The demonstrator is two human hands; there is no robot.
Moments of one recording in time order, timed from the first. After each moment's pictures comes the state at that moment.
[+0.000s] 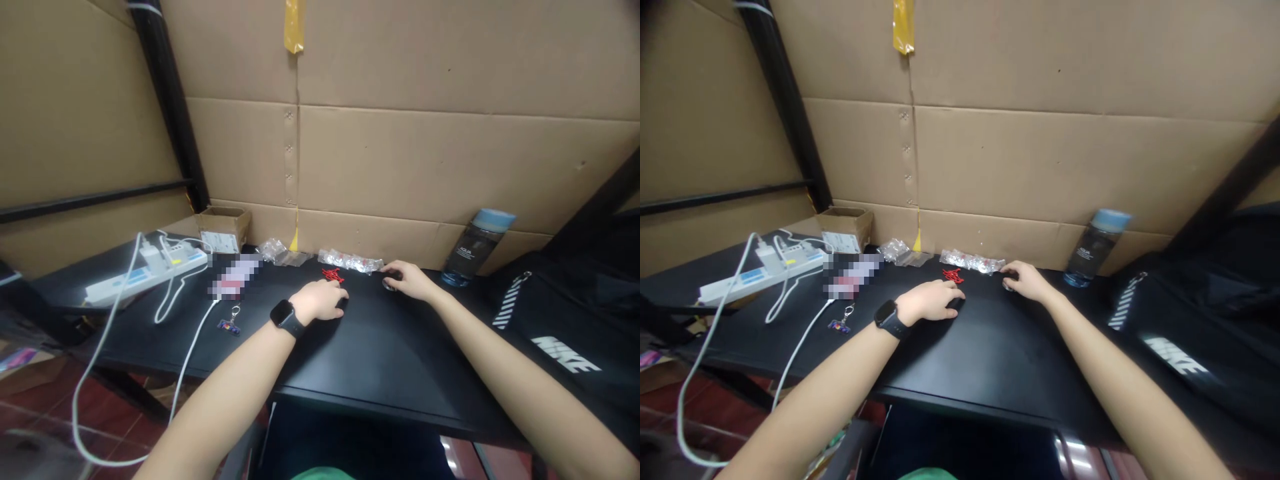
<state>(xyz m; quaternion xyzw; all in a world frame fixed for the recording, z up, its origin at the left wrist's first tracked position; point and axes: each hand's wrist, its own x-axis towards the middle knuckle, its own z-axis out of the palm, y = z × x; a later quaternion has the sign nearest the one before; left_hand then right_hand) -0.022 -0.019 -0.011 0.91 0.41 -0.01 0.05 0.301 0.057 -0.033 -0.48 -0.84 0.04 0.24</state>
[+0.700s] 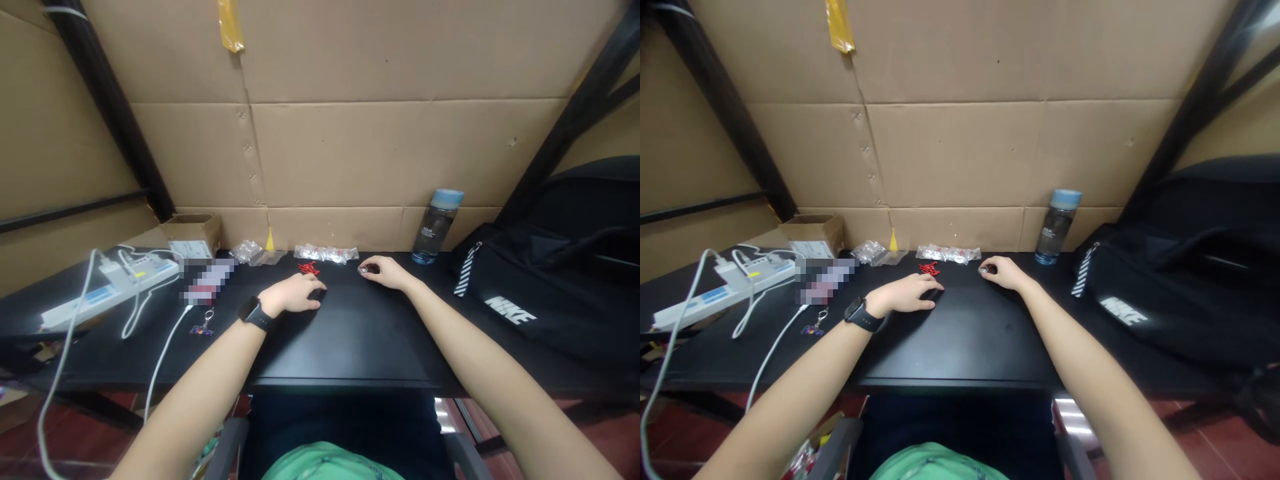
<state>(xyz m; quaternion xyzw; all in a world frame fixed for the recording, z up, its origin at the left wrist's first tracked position) -0.021 -0.012 -0.019 0.93 0.36 0.01 0.08 0.316 0.031 -0.048 -0.49 -0.84 0.07 0.24</state>
